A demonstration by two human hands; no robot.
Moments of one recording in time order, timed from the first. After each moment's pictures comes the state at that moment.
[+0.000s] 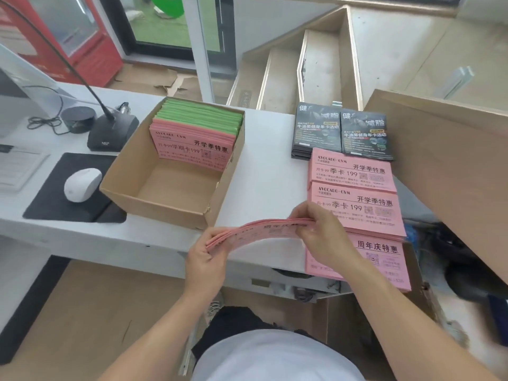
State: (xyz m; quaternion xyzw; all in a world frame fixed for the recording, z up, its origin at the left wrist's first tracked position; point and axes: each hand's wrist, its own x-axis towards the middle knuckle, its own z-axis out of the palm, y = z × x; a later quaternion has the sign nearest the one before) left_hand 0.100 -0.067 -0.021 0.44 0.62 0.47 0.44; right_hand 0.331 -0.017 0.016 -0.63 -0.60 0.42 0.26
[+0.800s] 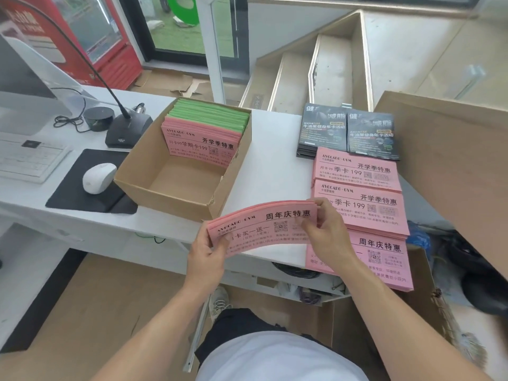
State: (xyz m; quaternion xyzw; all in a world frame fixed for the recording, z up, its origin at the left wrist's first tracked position) left_hand 0.096 -0.079 -0.037 0.44 0.65 0.45 0.43; right_hand 0.339 -0.028 -0.010 -0.61 -0.54 0.45 0.35
